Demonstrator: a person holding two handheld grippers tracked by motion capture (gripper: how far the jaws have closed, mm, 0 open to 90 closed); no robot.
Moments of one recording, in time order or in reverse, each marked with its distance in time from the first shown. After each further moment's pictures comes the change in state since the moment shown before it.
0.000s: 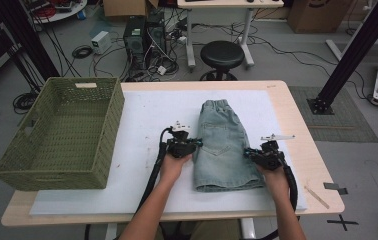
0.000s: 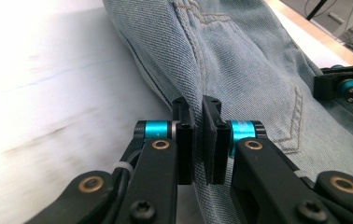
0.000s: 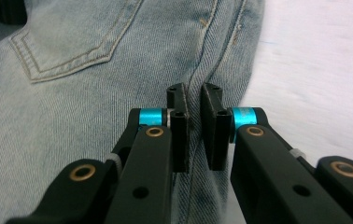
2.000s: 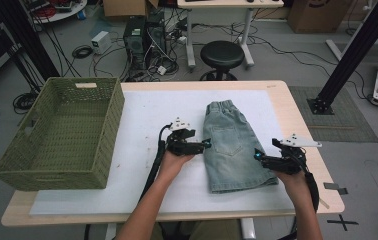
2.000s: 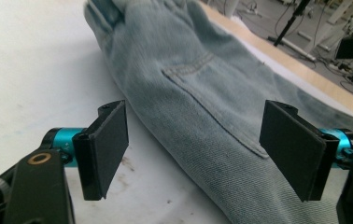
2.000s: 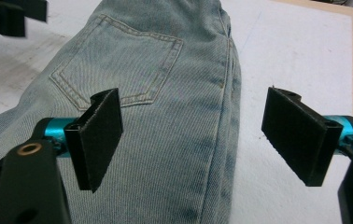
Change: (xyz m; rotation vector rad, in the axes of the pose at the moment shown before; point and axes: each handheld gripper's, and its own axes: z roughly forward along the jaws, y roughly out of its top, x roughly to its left) left arm -0.011 0.010 0.002 -0.079 -0.086 0.042; right arm -0.010 -0.003 -0.061 -0.198 -0.080 -0.179
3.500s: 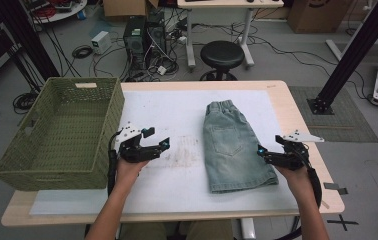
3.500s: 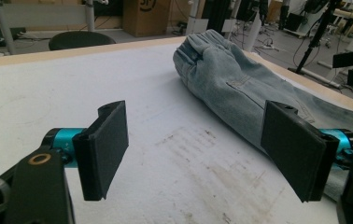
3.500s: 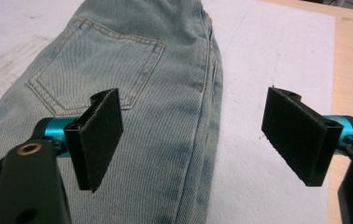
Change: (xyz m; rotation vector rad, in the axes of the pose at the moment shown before) left arm 0.049 -0.018 -0.120 -0.200 0.082 0.089; right arm -0.012 0.006 0.002 0.014 -0.023 0.008
